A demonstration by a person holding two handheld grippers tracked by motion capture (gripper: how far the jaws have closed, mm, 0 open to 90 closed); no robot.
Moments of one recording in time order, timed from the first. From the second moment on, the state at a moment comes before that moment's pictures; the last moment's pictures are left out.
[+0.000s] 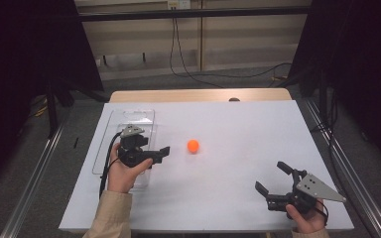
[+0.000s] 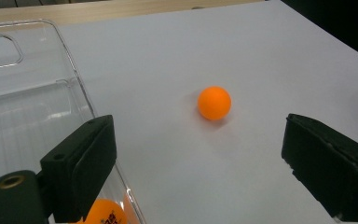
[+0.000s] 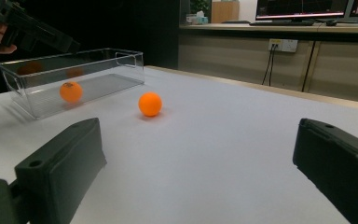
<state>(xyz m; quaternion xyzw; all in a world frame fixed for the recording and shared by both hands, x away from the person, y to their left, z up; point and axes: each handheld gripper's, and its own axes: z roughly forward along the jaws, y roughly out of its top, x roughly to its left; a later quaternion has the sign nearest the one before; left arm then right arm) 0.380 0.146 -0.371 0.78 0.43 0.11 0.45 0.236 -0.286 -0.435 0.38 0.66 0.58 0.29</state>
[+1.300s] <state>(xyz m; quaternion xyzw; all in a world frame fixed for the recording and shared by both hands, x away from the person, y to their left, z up) 0.380 0.128 -0.373 0.78 0.42 0.10 0.45 0.237 -0.286 -0.435 0.38 0.66 0.58 0.29</state>
